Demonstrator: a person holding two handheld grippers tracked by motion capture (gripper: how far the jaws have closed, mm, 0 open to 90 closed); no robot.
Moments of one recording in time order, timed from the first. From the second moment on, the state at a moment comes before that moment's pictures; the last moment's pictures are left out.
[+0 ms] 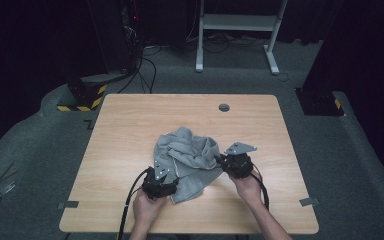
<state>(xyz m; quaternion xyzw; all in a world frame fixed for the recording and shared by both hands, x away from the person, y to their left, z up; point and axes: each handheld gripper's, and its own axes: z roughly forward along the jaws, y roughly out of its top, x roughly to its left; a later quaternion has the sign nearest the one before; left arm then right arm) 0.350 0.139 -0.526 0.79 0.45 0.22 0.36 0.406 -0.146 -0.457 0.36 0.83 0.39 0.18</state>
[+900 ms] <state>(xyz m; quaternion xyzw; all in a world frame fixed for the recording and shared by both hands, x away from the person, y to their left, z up) 0.350 0.139 -0.526 0.79 0.45 0.22 0.36 0.397 -0.122 -0.494 0.36 0.85 0.35 0.16</state>
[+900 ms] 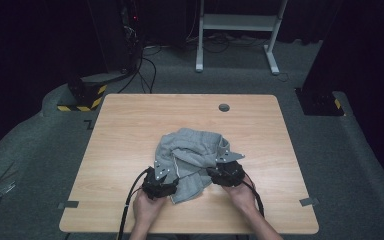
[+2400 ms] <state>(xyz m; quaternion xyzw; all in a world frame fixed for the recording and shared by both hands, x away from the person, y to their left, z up) 0.350 0.139 -0.526 0.79 0.45 0.22 0.35 0.397 -0.054 -0.505 0.24 0.90 0.29 0.21</state>
